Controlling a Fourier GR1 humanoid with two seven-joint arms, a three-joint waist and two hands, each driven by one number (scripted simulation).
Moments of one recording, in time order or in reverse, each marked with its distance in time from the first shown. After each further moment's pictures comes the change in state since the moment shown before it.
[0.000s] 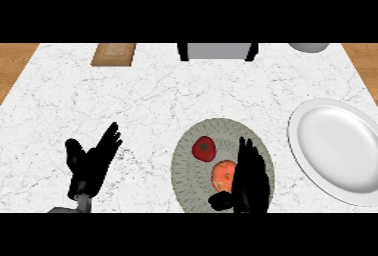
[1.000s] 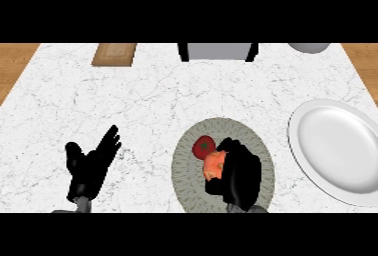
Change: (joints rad) left arm 0.020 -0.031 0.043 0.016 -0.040 -0.052 -0.013; right arm -0.124 -0.004 0.048 0.075 0.203 -0.083 -0.021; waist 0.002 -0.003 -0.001
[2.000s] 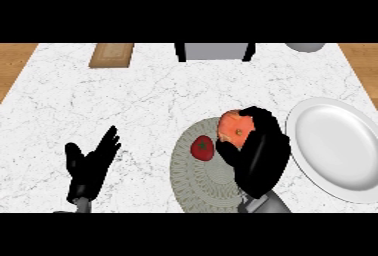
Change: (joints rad) left arm 0.008 -0.009 0.008 -0.005 -0.006 0.004 0.003; right arm -0.110 -0.002 -0.113 -0.141 0.353 -0.200 0.120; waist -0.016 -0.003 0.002
